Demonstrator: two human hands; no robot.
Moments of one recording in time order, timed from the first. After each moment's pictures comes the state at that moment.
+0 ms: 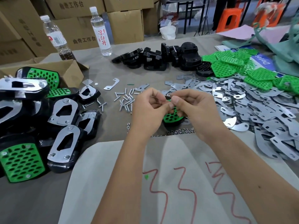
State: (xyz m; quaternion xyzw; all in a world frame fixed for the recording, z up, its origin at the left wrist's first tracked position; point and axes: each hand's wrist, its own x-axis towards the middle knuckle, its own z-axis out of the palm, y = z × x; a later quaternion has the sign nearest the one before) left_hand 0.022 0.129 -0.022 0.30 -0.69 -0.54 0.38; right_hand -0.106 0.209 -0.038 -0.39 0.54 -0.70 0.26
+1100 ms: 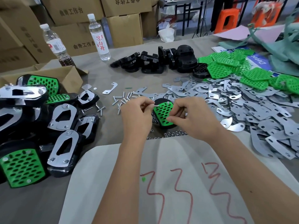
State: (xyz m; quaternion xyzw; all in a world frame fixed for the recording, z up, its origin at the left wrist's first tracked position) left_hand 0.021 0.111 -0.038 0.41 -0.75 -0.33 0.41; right_hand -0.118 0.218 -0.032 -0.57 0.68 -0.45 0.12
